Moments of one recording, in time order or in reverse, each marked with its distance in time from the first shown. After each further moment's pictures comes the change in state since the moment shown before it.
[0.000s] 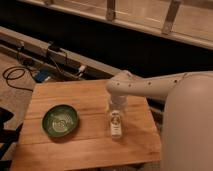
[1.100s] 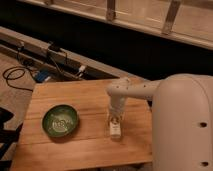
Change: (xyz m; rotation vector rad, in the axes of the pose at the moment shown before) arm 0.010 0.001 0.047 -0.031 0.118 -0.024
